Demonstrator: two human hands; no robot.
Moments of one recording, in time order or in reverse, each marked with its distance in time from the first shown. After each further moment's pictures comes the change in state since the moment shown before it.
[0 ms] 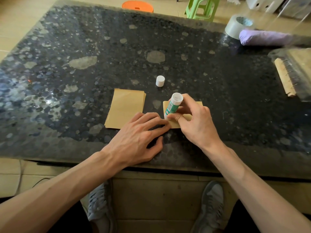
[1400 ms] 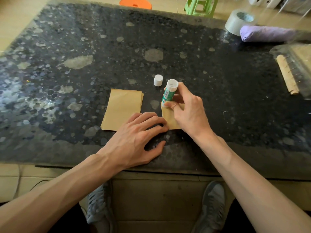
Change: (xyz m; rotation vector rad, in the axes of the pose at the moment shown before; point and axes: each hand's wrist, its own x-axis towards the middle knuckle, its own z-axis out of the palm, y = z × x) left_hand 0.001 -0.003 0.000 -0.056 -0.028 -0.026; right_hand 0.031 0.011 0.017 -0.032 0.090 -0.036
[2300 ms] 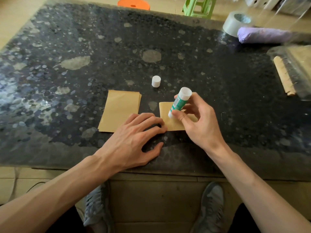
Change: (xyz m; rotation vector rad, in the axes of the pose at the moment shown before) left_hand 0.000 -0.002 -0.001 0.015 -0.043 0.004; right_hand -0.030 0.003 -0.029 0.227 -0.034 0.109
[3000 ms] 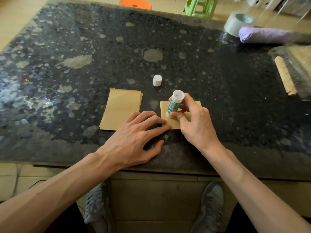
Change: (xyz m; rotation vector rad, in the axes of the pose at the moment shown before) left_hand 0.001 0.002 0.001 0.043 0.014 0.008; right_hand 0.002 0.004 0.012 -0.215 -0.014 -0.110
